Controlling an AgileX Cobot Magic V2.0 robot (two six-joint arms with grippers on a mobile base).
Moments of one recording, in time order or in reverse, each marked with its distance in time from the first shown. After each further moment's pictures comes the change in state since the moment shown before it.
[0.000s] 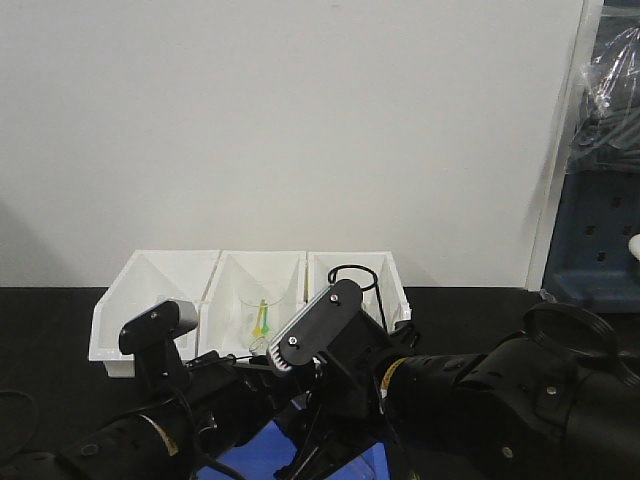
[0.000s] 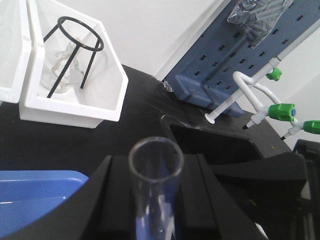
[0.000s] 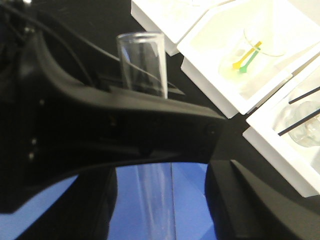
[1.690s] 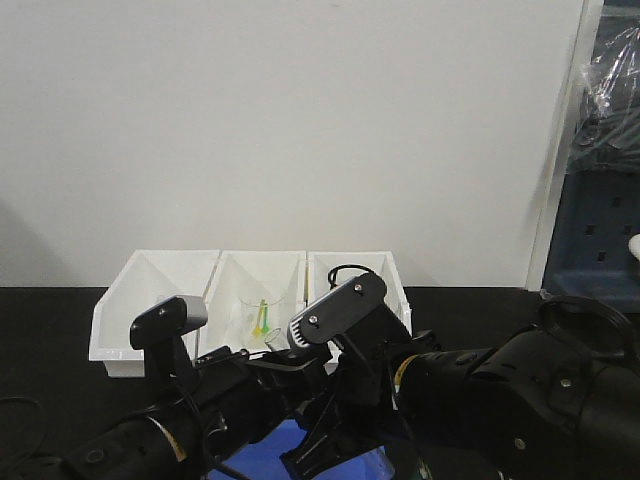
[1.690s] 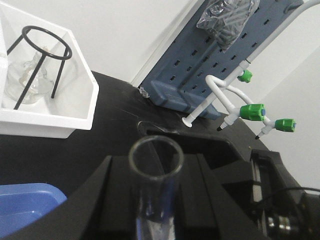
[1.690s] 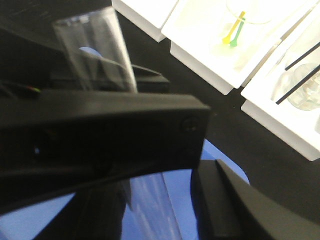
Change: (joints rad) left arm -0.021 -0.001 -0.001 0.052 -0.066 -0.032; right arm -0.024 -0.016 -0.002 0.002 0.045 0.148
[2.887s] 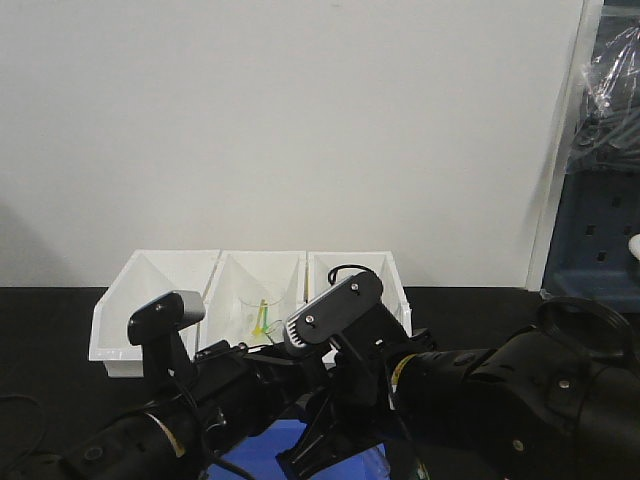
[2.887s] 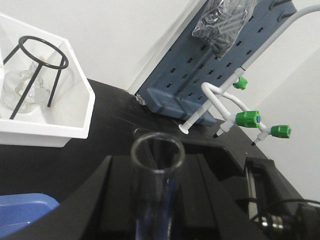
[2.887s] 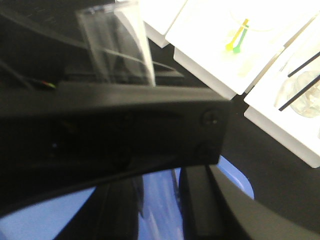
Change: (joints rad) left arm 0.000 0.000 -0.002 0.004 -0.025 -0.003; right arm 0.002 0.000 0.000 0.003 -0.016 -0.009
